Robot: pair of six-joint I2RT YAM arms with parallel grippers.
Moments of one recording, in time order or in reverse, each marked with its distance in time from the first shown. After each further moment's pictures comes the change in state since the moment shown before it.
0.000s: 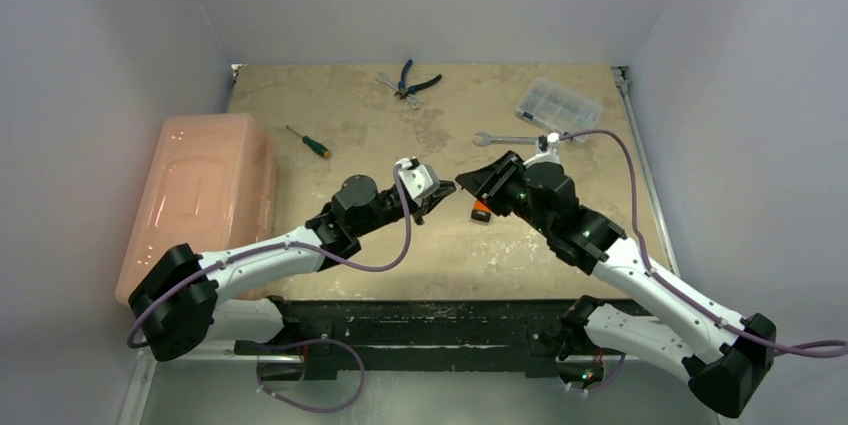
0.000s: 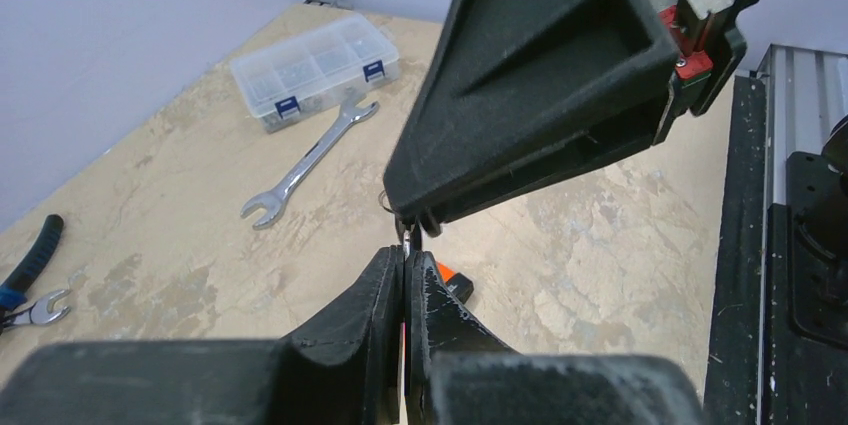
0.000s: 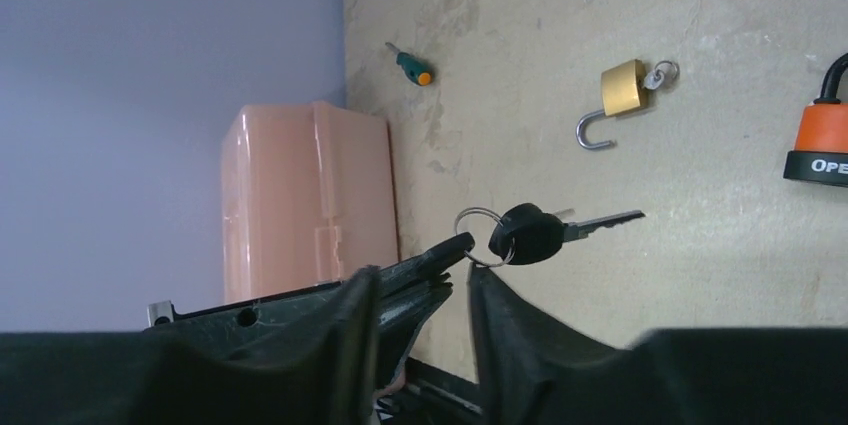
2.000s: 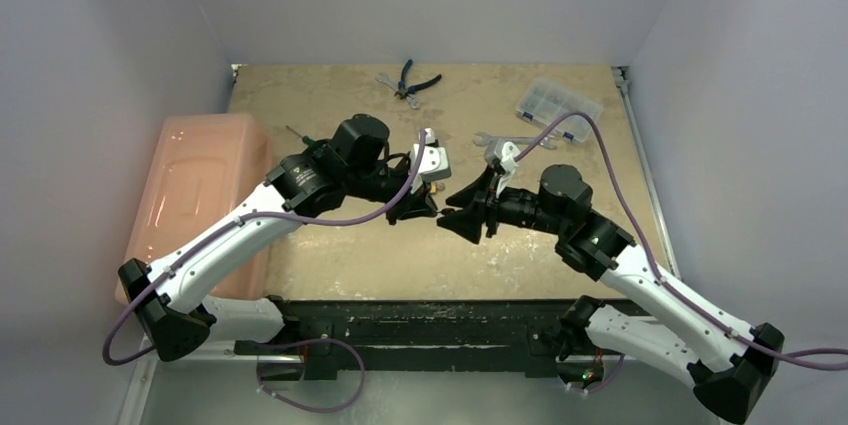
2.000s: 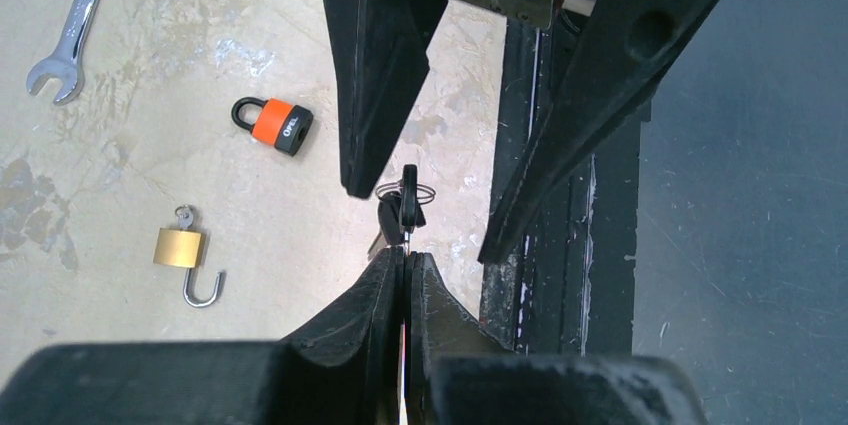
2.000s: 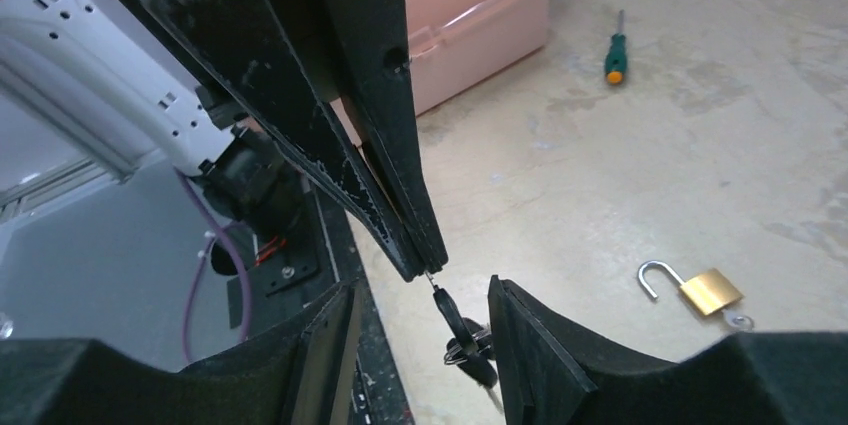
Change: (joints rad) left arm 0.048 0.015 0.684 -1.304 0.346 0.141; right arm 0.016 -0.070 0.003 0.141 -0.602 -1.009
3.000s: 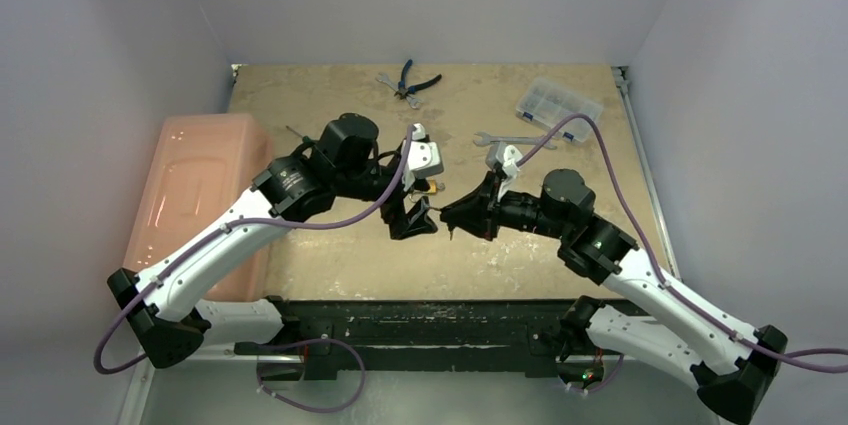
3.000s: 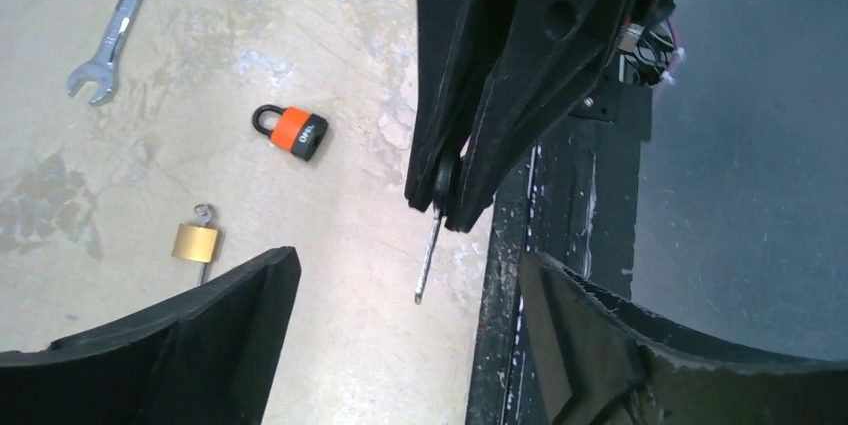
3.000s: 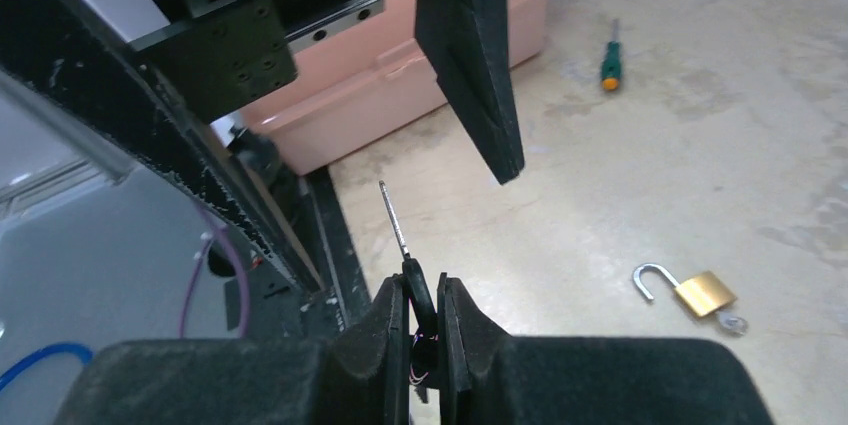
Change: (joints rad) left arm 0.003 -0.051 0.008 -0.014 -0.016 -0.021; right arm 0.026 -0.002 -0.007 0.007 -0.026 -0.012
